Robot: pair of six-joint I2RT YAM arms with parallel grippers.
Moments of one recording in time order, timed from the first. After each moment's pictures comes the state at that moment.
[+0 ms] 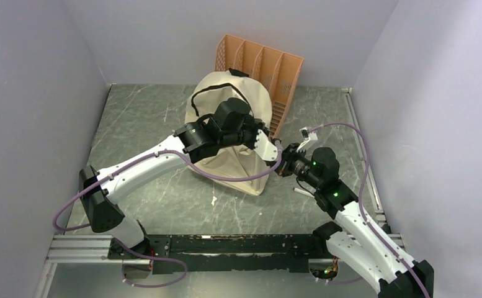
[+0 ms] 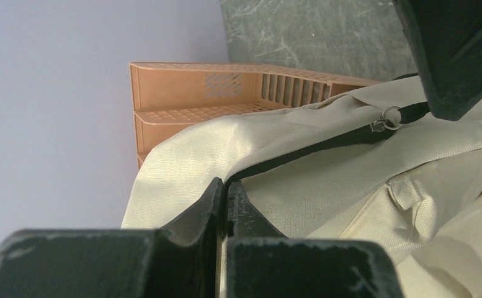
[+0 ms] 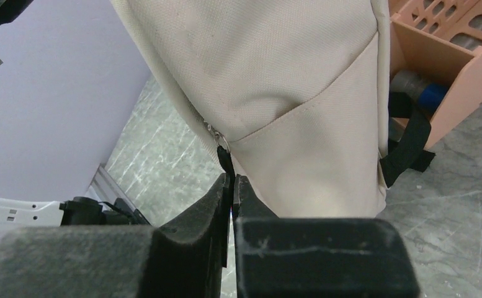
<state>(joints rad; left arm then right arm) -1.00 1.58 1.60 -0.46 -0.02 1.21 0.47 0.74 0.52 -0.01 -0.29 0.60</state>
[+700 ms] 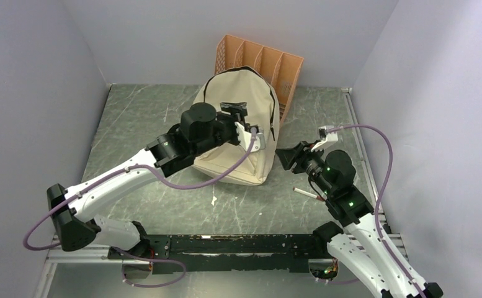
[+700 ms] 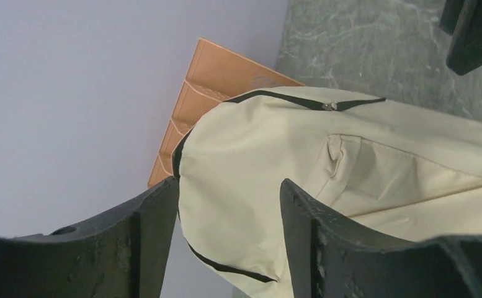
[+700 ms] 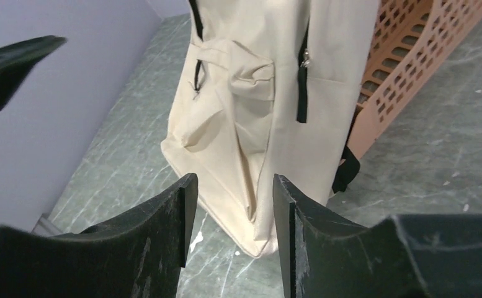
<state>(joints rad) -0.97 1.37 1.37 -0.21 -0.04 1.01 0.48 0.58 0.63 -0.20 -0.05 0.49</state>
